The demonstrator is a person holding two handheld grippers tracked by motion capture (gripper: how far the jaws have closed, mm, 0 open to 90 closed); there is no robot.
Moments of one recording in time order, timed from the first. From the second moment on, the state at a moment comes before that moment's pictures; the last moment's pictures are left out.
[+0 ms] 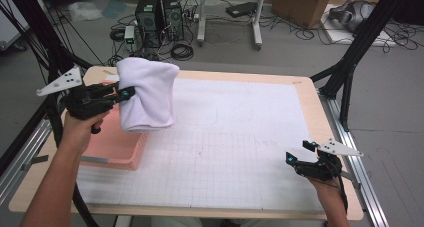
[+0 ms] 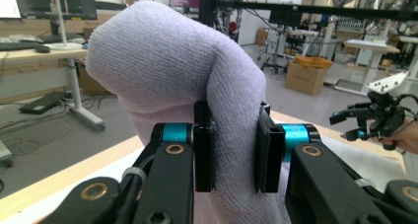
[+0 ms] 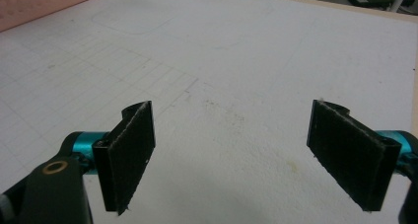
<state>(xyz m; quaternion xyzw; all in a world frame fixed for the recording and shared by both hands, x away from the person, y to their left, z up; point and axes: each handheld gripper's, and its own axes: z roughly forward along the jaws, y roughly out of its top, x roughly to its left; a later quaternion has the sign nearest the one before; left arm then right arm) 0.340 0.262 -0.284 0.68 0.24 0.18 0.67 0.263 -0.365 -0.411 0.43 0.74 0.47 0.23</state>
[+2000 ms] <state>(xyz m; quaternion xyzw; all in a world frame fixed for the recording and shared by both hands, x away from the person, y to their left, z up) 0.355 0.343 -0.353 0.73 0.29 0.11 0.61 0.270 -0.344 -0.415 0.42 0.77 0.43 0.22</state>
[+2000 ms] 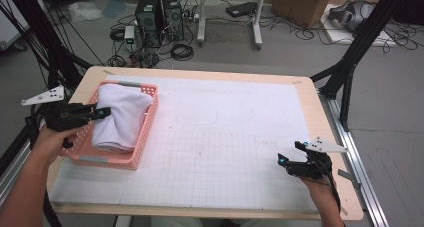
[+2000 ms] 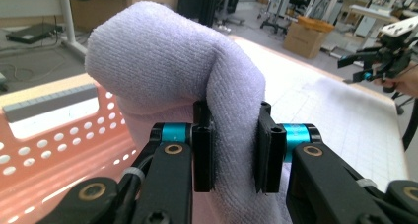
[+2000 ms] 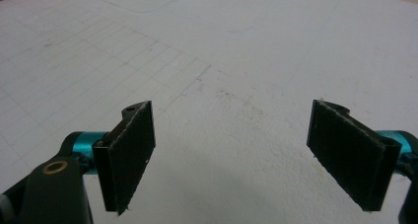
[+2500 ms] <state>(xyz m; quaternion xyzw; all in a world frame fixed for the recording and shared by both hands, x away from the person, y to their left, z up) 0.372 0.334 -0.370 0.75 0.33 0.10 0.57 0.270 -0.343 -0.415 0.42 0.77 0.44 0.22</state>
